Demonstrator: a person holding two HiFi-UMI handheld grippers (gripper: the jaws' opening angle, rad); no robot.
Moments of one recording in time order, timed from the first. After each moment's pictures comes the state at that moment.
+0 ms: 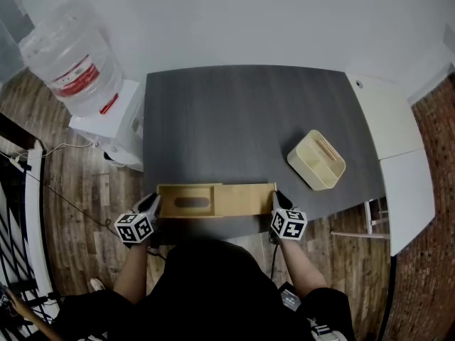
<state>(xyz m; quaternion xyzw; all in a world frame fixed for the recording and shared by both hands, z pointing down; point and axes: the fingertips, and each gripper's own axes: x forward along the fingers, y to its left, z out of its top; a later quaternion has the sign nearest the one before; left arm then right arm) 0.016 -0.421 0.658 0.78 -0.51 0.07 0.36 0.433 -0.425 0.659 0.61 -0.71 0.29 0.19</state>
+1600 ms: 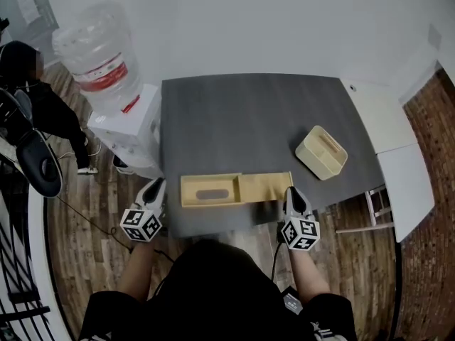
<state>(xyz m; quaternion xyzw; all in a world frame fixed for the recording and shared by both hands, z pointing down) -0.013 -0.422 0.546 0.84 -0.51 -0.04 0.19 0.391 -0.376 0.539 0.66 -0.74 0.14 0.05</state>
